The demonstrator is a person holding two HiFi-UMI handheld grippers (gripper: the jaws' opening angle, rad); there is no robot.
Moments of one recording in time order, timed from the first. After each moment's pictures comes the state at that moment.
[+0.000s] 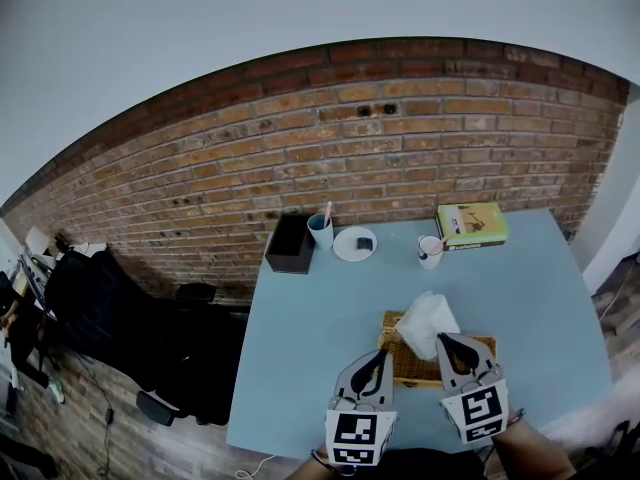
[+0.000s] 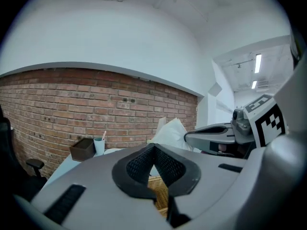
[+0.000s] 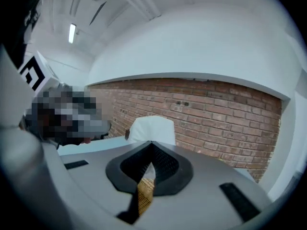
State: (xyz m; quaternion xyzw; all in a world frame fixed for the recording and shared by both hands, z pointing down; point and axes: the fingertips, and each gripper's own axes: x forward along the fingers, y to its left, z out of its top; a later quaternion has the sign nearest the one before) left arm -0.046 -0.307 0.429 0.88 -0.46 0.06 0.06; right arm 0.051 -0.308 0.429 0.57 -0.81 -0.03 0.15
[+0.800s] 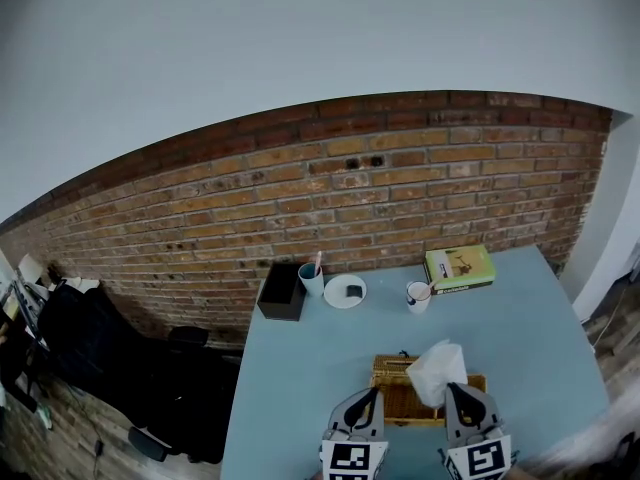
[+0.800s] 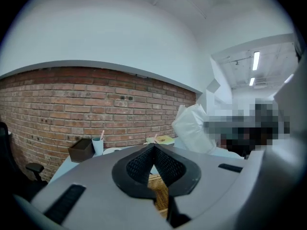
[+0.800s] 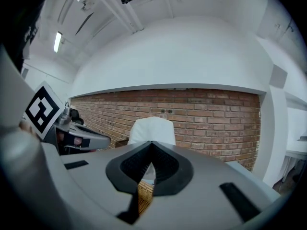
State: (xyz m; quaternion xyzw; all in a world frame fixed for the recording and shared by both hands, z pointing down) left arm -0.040 -0.319 0.432 0.89 -0.45 0.08 0.05; right arm 0.079 -0.274 0.400 0.64 -0.77 -0.03 0.05
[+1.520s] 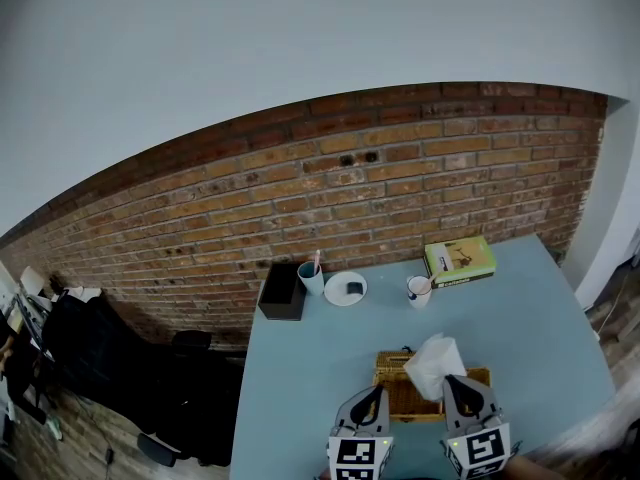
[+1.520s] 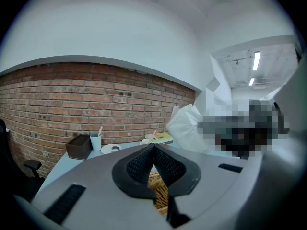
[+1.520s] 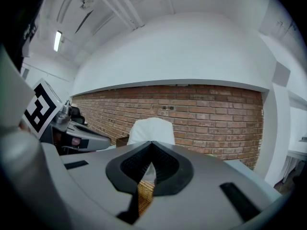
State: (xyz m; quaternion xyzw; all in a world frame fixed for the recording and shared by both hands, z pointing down) left arm -0.034 -0.323 0.448 0.89 -0.44 0.09 0.07; right arm 0.079 -0.286 0.417 0.63 -0.77 -0.03 0.08
